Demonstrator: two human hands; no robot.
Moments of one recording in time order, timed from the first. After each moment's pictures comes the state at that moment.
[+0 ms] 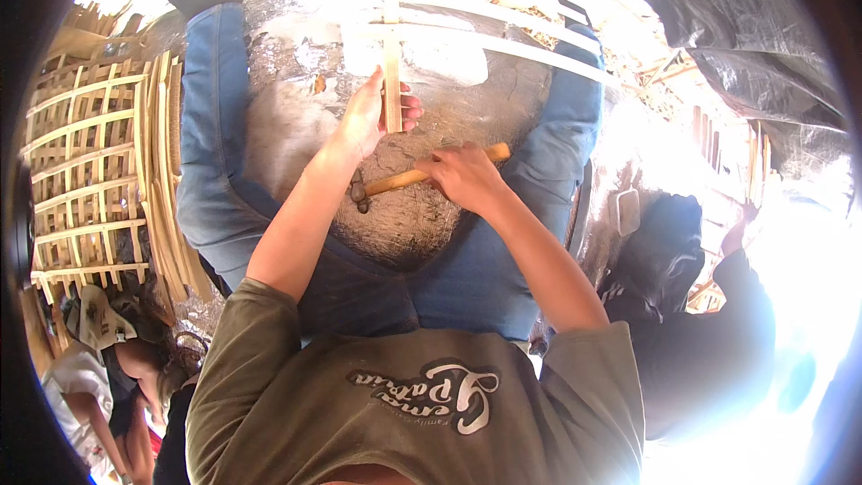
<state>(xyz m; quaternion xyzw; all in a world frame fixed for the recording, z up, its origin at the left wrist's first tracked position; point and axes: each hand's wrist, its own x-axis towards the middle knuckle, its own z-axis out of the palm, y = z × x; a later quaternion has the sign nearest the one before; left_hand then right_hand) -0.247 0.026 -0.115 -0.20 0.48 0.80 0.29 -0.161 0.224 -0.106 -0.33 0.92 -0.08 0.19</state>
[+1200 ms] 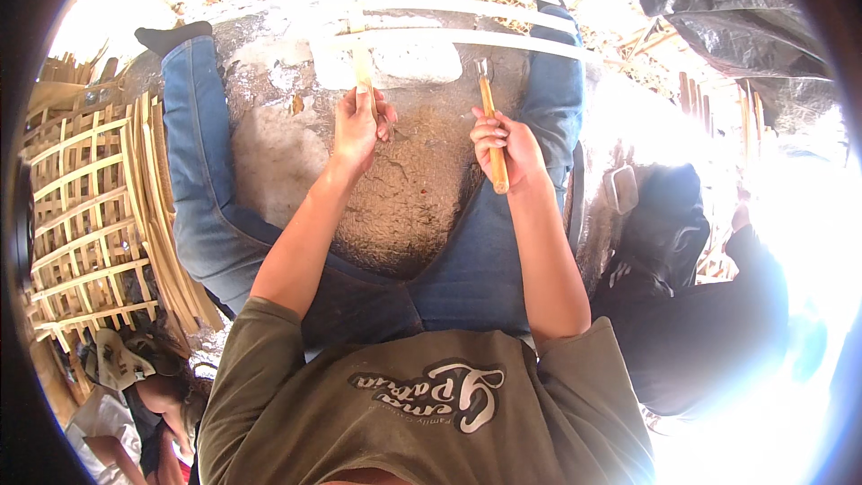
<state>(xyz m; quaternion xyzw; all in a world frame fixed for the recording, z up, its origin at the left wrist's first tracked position) -0.237 0.047 -0.138 -0.10 0.55 0.82 0.16 -0.180 0.291 -0.084 0.35 0.08 -0.92 0.16</state>
